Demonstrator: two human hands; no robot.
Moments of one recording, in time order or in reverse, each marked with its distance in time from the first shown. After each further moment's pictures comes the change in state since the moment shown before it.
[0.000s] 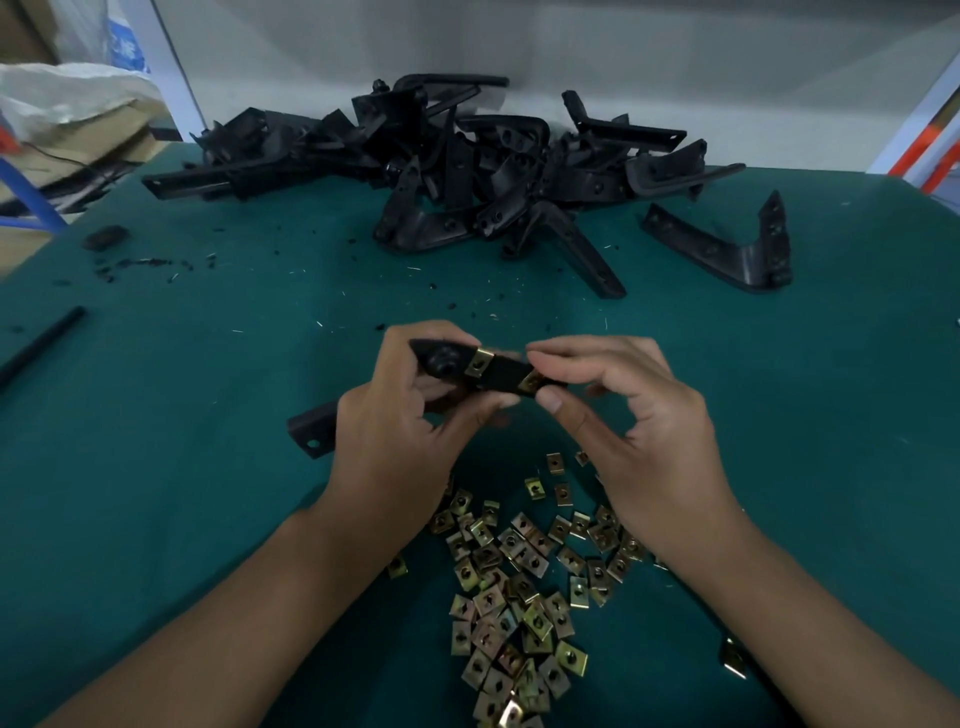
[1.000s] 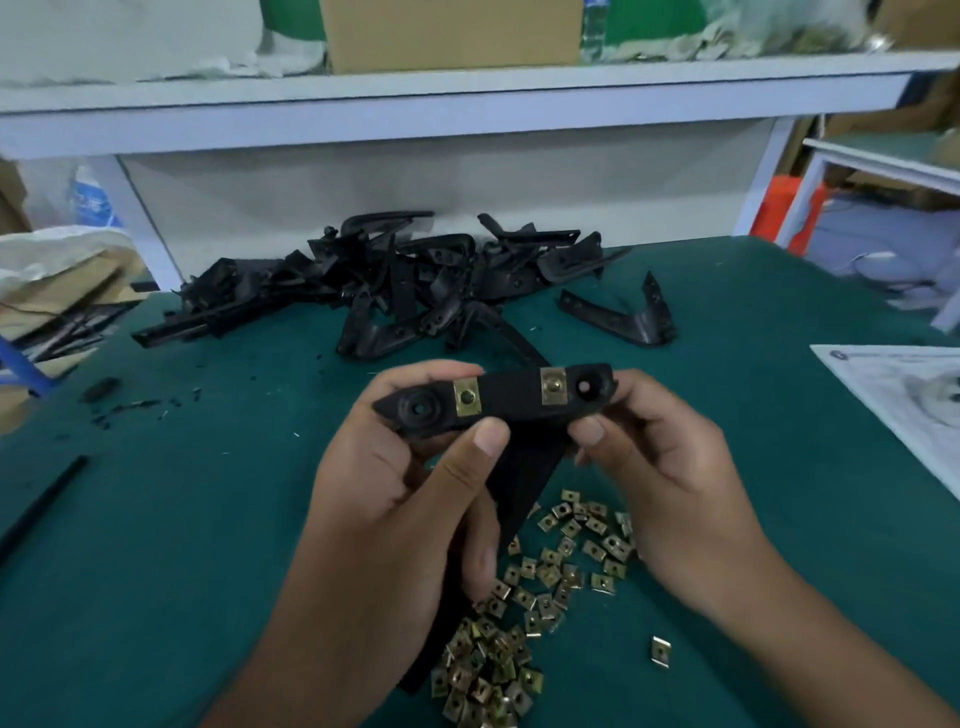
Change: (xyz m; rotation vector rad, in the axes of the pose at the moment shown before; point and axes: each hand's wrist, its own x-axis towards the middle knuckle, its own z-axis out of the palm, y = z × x) left_hand 0.010 0.127 -0.015 -0.599 -0.177 -0.326; right_hand -0.005 -0.069 -0.056 0.406 0.074 0.069
